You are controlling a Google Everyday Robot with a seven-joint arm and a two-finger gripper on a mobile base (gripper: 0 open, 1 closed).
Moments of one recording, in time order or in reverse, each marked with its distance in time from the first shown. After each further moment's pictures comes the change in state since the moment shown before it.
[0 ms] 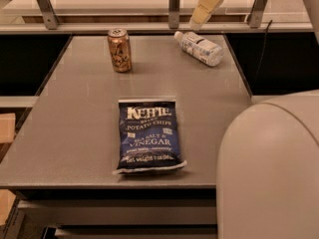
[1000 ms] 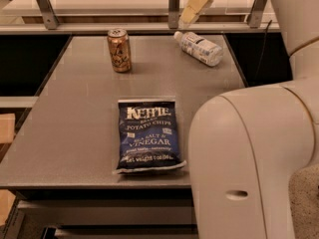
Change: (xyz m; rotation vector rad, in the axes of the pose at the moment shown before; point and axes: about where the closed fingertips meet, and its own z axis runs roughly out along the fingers) arm -0.013 -0.008 0.032 -0.024 0.028 0.160
